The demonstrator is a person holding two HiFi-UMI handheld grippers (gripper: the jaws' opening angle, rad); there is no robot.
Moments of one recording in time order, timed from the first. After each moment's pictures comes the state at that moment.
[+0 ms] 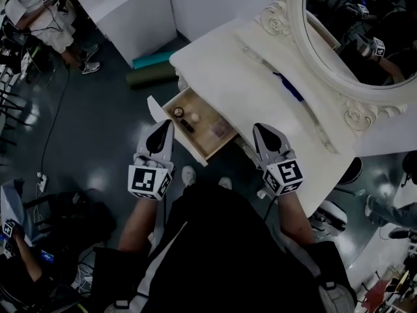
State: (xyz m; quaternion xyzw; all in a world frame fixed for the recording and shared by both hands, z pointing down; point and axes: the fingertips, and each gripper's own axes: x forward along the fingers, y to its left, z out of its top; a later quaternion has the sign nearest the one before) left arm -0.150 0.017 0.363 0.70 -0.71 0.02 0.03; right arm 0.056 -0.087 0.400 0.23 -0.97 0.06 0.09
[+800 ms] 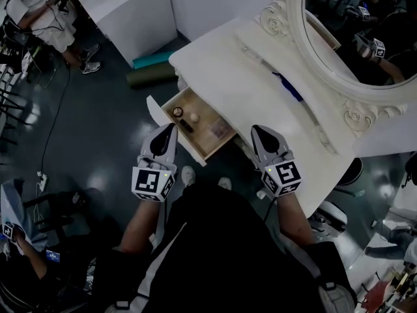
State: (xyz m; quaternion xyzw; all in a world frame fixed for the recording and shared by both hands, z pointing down) left arm -0.136 0.018 0.378 0.70 -0.71 0.02 0.05; right arm 0.058 -0.083 0.407 0.22 -0.97 0.06 0.10
